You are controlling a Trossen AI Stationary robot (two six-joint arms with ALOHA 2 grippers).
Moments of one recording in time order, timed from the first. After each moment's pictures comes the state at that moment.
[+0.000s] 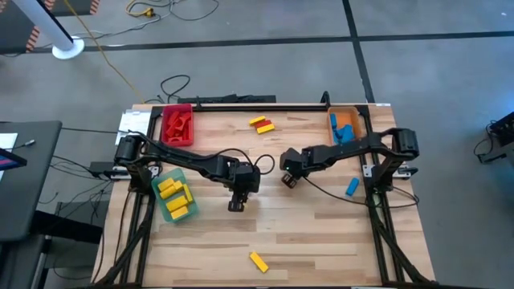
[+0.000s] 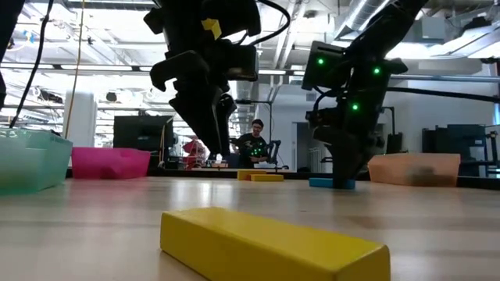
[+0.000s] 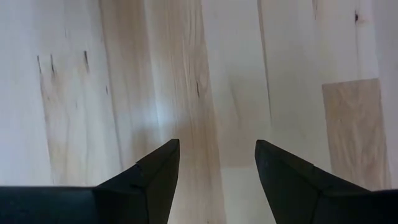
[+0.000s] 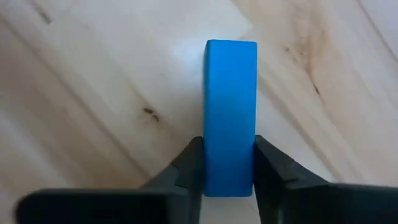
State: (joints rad) left arm -0.07 1.82 1.27 -0.58 0.00 0.08; right arm -0.07 1.75 0.89 -0.49 0.20 0.60
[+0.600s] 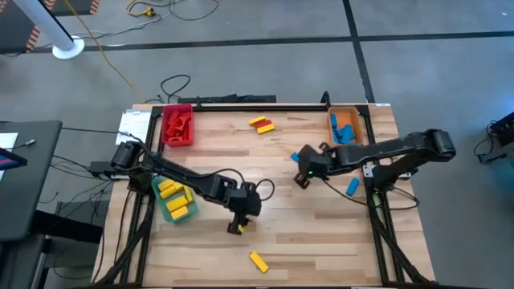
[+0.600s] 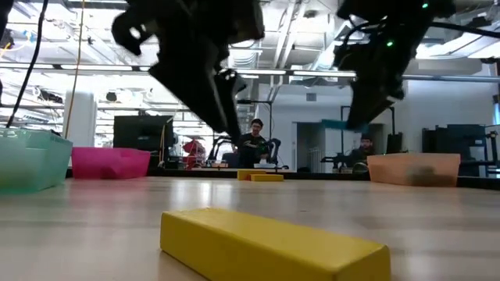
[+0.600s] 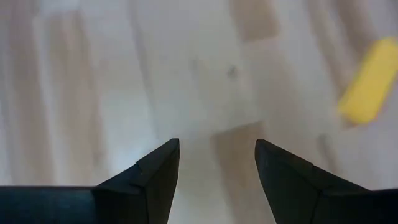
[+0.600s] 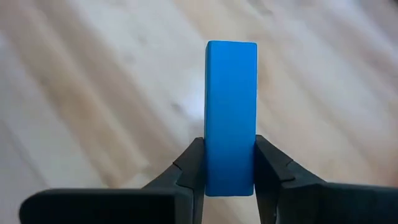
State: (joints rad) left arm -0.26 1.82 1.27 -0.43 0.00 0.01; right arm 0.05 1.36 0.89 -0.66 0.39 0.65
